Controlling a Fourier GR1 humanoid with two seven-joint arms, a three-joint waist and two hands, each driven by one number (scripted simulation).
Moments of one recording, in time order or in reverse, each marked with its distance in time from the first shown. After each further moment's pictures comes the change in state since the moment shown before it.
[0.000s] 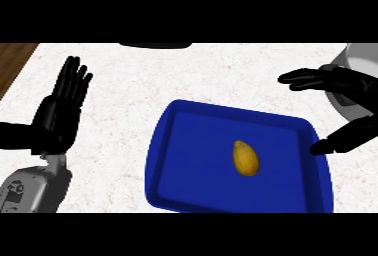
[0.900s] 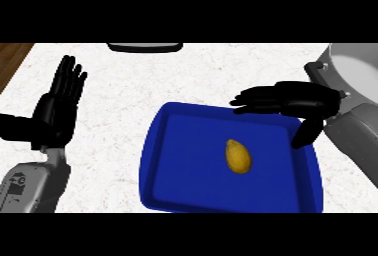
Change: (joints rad) left arm -0.025 -0.008 0.051 0.086 -0.020 -0.010 -0.030; right arm -0.181 0.030 0.360 0.186 0.451 -0.157 -0.113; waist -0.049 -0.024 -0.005
